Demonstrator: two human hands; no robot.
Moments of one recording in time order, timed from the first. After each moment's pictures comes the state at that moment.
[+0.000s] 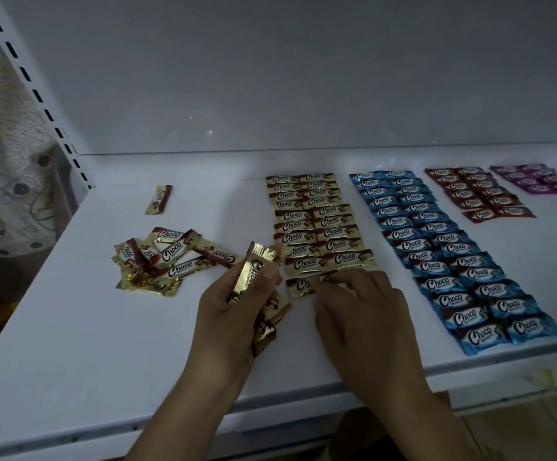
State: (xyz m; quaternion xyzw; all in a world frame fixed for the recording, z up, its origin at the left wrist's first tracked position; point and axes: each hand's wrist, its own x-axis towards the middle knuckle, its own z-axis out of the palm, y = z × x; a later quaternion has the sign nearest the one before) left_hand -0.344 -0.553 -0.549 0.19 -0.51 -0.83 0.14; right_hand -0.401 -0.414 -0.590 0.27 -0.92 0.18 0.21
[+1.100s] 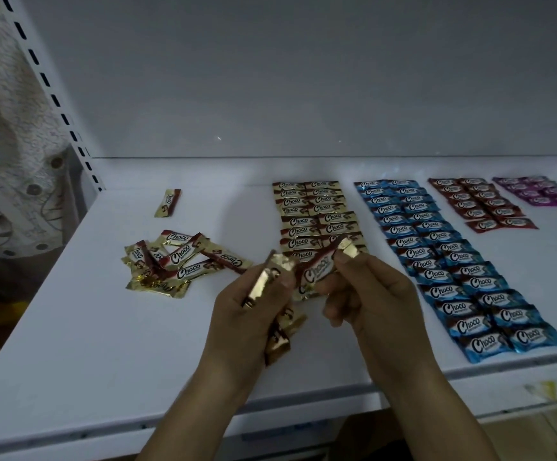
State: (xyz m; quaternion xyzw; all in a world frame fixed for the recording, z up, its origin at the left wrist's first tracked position) left_hand -0.343 -0.552 -0.549 0.15 -0.52 -0.83 0.13; right_hand -0.395 -0.434 -0.535 0.07 -0.62 0.77 -0.10
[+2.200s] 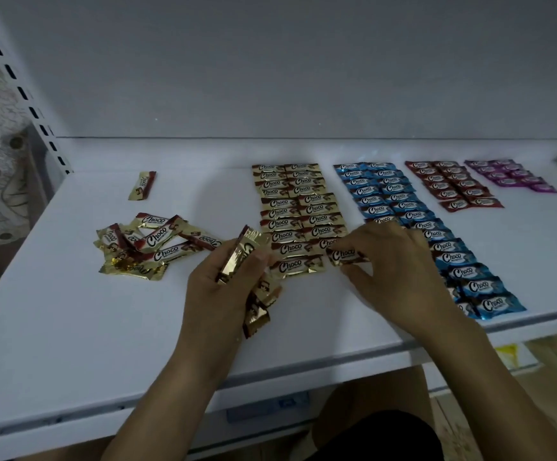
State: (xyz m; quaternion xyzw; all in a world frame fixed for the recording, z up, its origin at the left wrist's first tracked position) left_hand -0.339 -0.550 -0.546 0.16 -0.54 -0.81 0.16; right_hand -0.441 -0.379 -0.550 0.30 -0.94 0.12 0.14
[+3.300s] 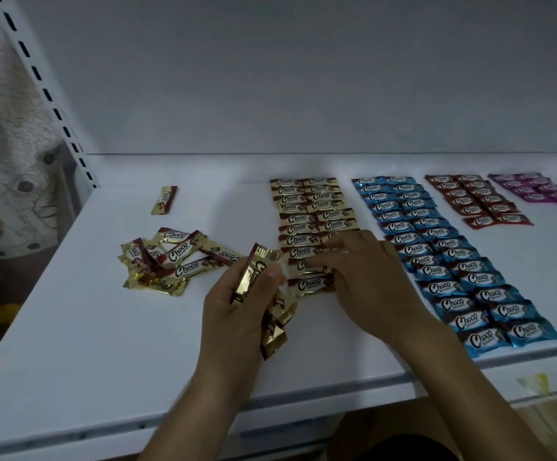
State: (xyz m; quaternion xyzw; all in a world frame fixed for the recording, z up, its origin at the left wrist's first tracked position) left_hand -0.342 -0.553 -0.553 0.18 -0.51 -0.82 0.19; right_hand -0.452 -0.423 -0.565 0.35 -0.91 0.14 0.15
